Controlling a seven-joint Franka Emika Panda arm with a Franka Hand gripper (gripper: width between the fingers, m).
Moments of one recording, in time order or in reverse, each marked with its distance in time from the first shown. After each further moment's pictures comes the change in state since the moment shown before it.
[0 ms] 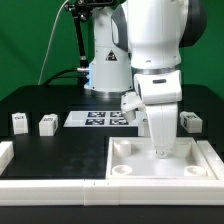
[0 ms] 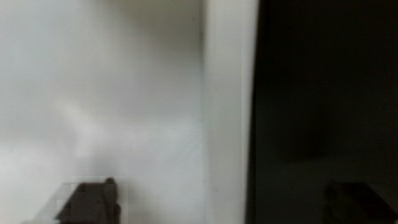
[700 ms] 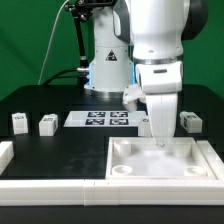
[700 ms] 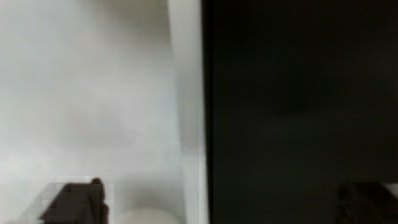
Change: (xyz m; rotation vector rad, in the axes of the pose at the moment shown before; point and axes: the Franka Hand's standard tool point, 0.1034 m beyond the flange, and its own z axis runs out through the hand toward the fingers) arm 0.005 -0.007 -0.016 -0.012 -0.011 0.042
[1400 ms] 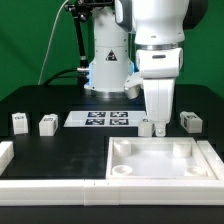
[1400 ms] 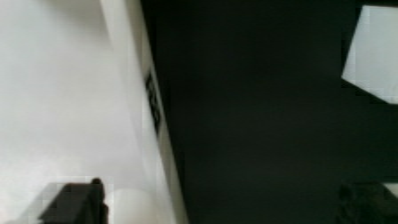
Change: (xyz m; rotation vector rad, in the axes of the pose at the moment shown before) arm 0.002 -0.014 -0.017 -0.008 -0.013 0.184
